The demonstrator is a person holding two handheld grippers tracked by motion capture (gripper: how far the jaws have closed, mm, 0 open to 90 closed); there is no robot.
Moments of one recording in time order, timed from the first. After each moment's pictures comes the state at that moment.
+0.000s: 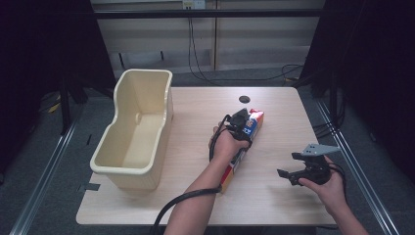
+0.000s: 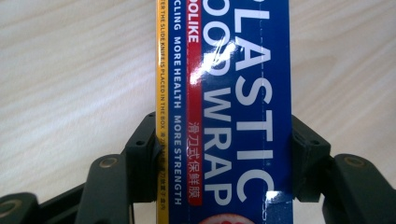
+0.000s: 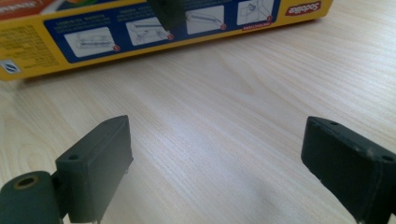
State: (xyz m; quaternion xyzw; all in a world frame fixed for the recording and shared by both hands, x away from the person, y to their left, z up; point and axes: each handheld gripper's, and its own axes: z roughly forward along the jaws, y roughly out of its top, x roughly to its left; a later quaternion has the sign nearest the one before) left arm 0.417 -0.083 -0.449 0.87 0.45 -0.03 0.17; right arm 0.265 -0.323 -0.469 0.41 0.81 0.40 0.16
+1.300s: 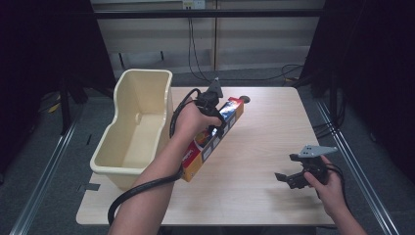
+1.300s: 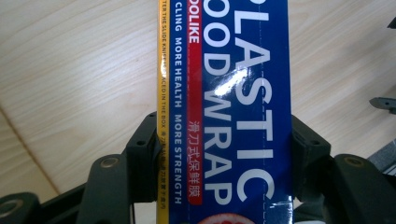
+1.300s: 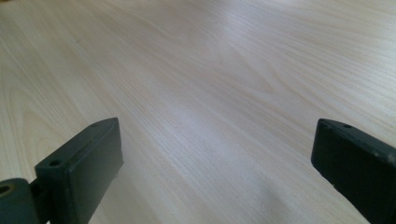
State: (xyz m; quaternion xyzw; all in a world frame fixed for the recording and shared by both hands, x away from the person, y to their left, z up) left arm 0.413 0.004 -0.326 0.87 0.47 -0.06 0.13; right arm 0.264 -0.316 -0.472 0.40 0.81 0.40 0.14
